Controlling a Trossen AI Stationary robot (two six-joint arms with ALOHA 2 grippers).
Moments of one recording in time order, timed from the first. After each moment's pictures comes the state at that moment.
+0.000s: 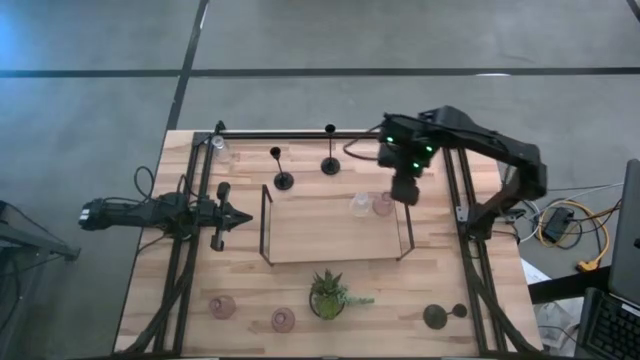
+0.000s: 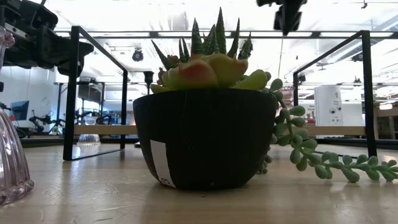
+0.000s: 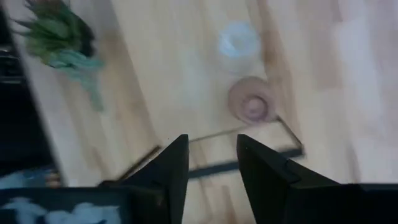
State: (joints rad) left arm -0.07 0.00 0.01 0.02 -0.04 0.02; right arm -0.28 1.53 1.75 -1.57 -0.21 0.05
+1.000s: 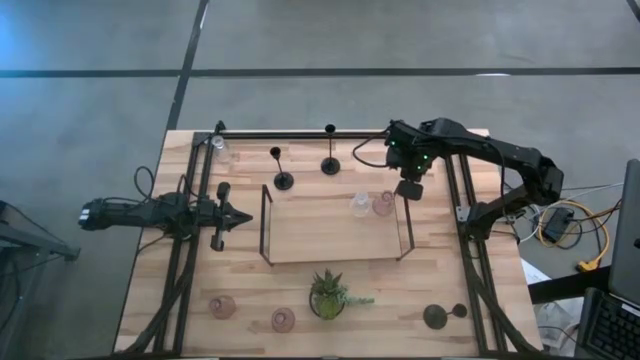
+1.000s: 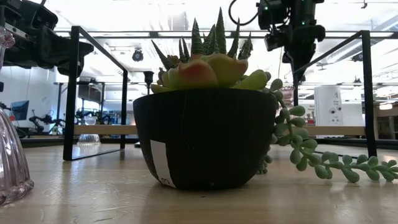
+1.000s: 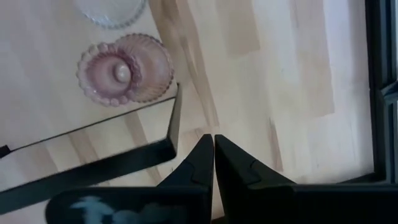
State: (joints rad) left arm -0.07 0.00 0.01 0.02 -0.04 0.02; right arm -0.45 1.43 1.30 -1.29 0.02 -0.16
